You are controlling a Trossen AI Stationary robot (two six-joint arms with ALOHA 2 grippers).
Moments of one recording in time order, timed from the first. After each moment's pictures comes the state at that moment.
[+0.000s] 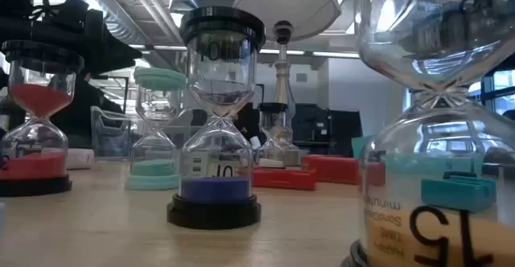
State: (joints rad) left arm 0.07 0.00 0.01 0.07 -0.68 -0.12; right arm -0.23 0.02 0.02 0.03 0.23 0.25
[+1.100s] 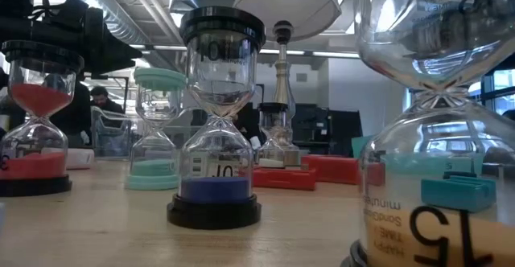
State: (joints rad) left arm 0.07 0.00 0.01 0.07 -0.69 -0.17; right arm -0.23 0.02 0.02 0.05 0.23 0.25
